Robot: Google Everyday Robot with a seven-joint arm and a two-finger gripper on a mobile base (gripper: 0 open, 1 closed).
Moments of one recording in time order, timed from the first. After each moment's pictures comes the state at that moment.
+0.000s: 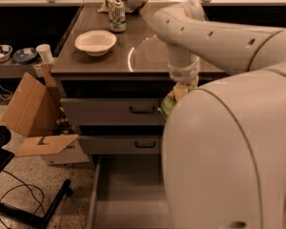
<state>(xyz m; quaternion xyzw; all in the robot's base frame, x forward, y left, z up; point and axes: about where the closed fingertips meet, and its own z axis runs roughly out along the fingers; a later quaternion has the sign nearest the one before) 0.632 -0.166 0.745 0.44 -0.89 0.10 0.07</state>
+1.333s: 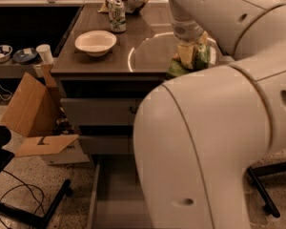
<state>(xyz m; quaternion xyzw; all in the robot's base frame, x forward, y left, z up) 0.681 -0.182 0.876 0.38 -0.91 0.18 0.02</state>
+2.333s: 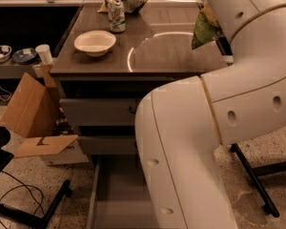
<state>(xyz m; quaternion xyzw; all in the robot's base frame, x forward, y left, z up) 0.730 -0.251 0.985 0.27 -0.92 0.28 -0.07</state>
